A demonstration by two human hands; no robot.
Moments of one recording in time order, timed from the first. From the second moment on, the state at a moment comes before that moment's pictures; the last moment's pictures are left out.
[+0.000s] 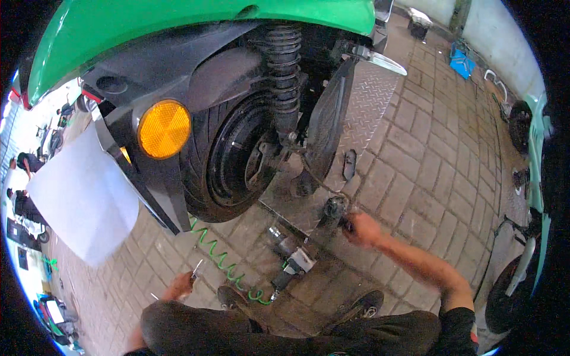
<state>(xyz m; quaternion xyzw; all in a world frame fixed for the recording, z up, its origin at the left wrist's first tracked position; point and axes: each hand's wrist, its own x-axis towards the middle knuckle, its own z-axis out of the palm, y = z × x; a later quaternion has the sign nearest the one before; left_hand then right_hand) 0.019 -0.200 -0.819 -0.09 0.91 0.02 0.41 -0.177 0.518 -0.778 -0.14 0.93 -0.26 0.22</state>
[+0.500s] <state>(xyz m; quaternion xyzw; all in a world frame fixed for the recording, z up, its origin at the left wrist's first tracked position) -0.057 -0.039 -0.760 -0.12 0.96 0.22 0.11 0.006 0.284 -0.852 0.33 0.64 -0.67 0.18</state>
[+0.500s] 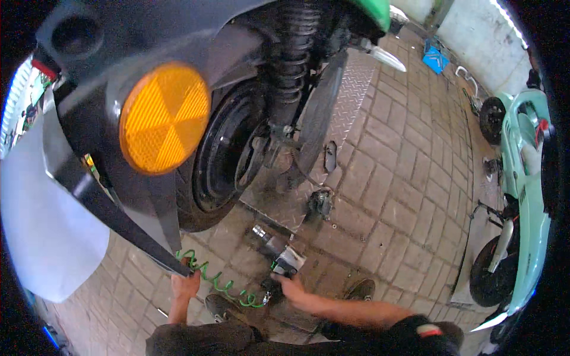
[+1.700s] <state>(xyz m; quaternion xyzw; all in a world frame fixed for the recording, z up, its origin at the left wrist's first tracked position) -0.220 0.275 -0.622 -0.08 0.69 0.58 0.43 -0.127 0.504 -0.679 0.17 0.43 -0.86 0.22</state>
